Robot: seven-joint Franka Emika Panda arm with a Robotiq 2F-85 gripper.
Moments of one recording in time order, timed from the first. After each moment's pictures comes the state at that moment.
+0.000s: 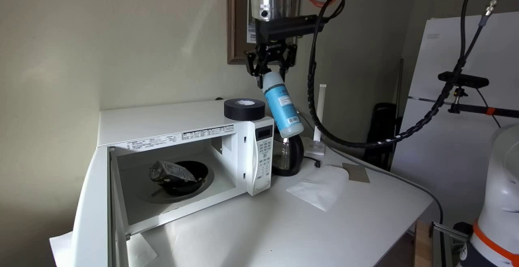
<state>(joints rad) 0.12 -0.18 0.14 -1.93 -0.38 1.83 0.82</state>
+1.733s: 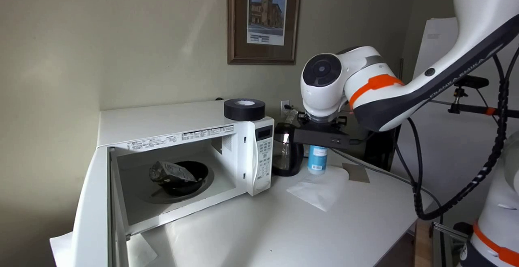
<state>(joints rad) -0.16 -0.37 0.31 -2.65 -1.11 2.16 2.09</state>
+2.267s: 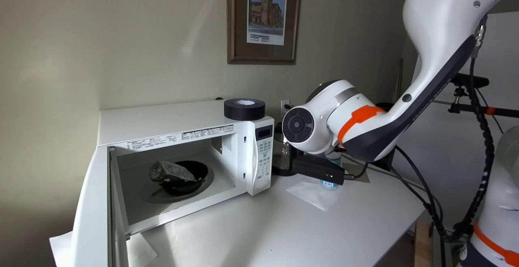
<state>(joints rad) -0.02 -0.10 0.28 -2.62 -1.15 1.86 2.45</state>
